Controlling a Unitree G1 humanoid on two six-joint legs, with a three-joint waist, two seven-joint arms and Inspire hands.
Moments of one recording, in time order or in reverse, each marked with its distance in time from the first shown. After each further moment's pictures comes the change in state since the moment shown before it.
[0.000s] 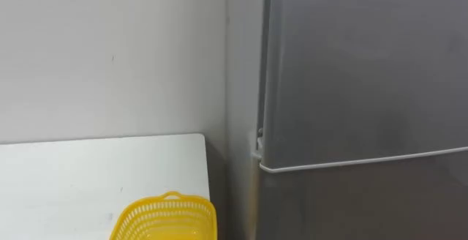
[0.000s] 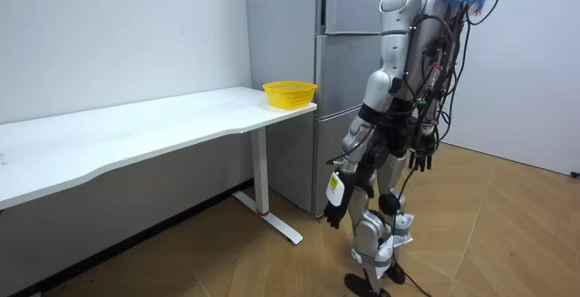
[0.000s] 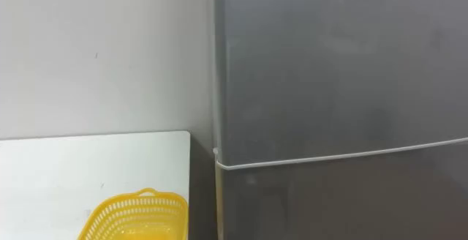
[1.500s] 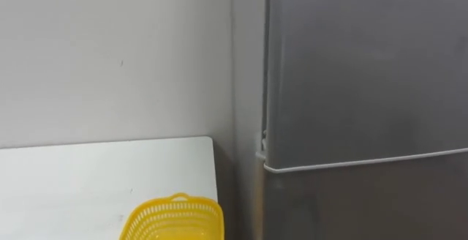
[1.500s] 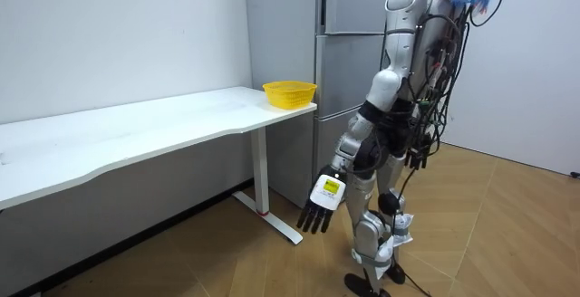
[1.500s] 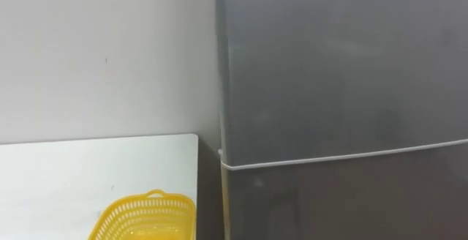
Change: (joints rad) left arm 0.002 -0.005 0.339 -0.104 -0.891 -0.086 0.457; right arm -0.007 -0.004 -0.088 0.005 0.074 -0.013 -0.056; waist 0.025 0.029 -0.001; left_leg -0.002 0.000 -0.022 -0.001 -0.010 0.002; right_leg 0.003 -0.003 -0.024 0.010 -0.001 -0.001
